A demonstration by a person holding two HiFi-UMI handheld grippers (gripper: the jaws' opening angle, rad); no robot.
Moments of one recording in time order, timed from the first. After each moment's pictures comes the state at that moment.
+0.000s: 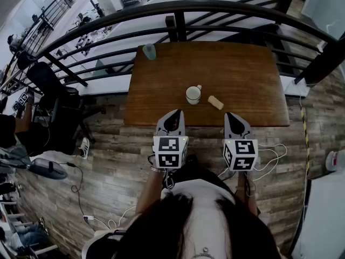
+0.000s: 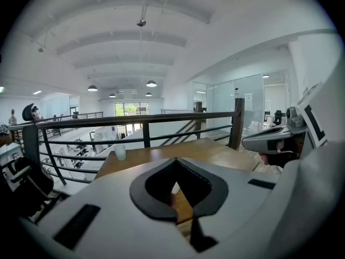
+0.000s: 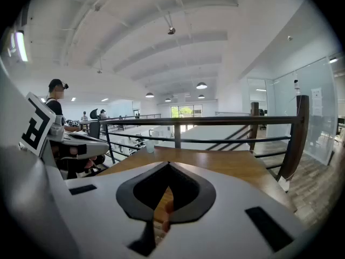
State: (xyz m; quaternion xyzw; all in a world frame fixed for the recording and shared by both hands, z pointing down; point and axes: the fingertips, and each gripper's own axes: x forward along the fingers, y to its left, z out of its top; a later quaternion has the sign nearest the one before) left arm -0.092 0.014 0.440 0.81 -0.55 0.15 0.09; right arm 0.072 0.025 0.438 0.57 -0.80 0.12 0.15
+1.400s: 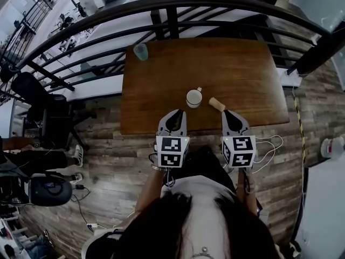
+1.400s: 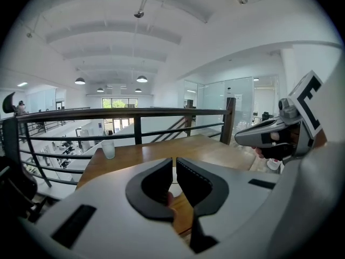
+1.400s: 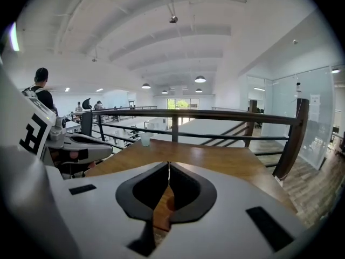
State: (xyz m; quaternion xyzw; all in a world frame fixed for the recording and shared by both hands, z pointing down) left arm -0.118 -0.041 0.479 0.85 -0.49 0.16 0.11; right arm 0.026 -0.028 0.464 0.58 -0.78 0.13 0.20
